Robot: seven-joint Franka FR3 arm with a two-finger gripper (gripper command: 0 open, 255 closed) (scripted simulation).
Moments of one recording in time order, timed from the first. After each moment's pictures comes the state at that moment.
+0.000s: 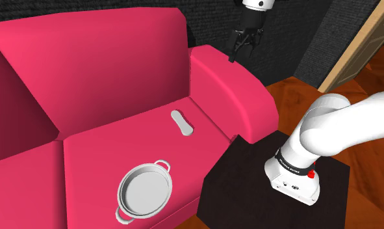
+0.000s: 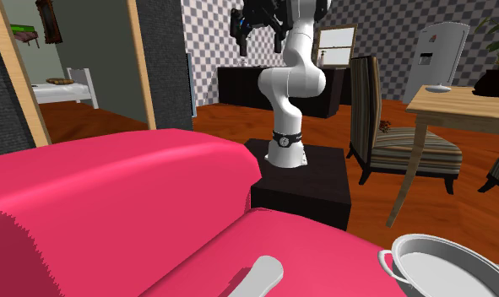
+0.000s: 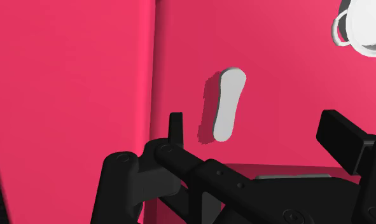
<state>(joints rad) -0.02 -0.74 -0.06 -2.37 0.01 1.68 0.16</state>
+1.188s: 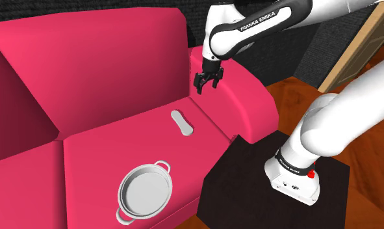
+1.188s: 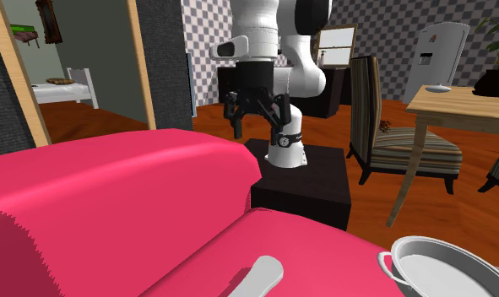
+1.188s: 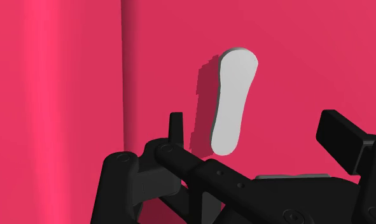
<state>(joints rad) 0.00 -0.30 -0.01 -2.49 0.03 2.22 0.21</state>
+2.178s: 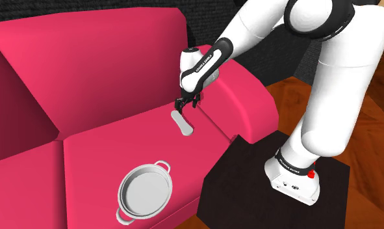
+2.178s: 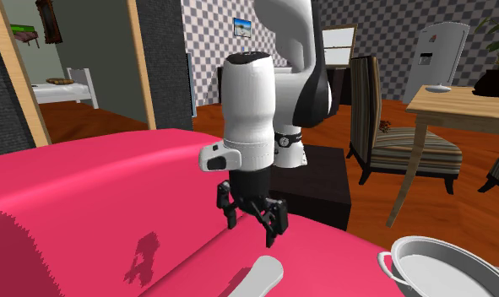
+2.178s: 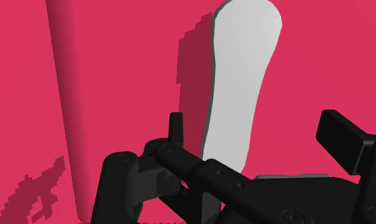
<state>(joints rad) 0.03 0.30 0.01 -2.27 0.03 2.58 0.27</state>
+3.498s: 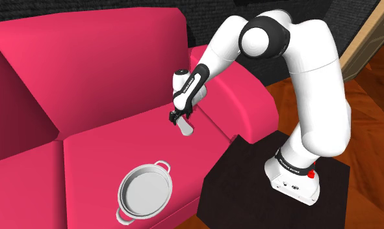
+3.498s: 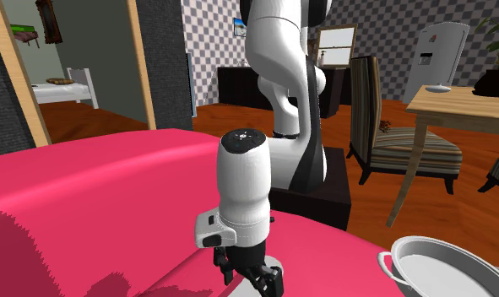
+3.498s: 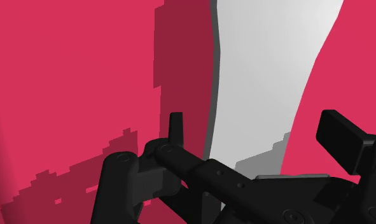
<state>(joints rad) 0.04 0.66 0.01 -2.06 0.02 2.72 0.29</state>
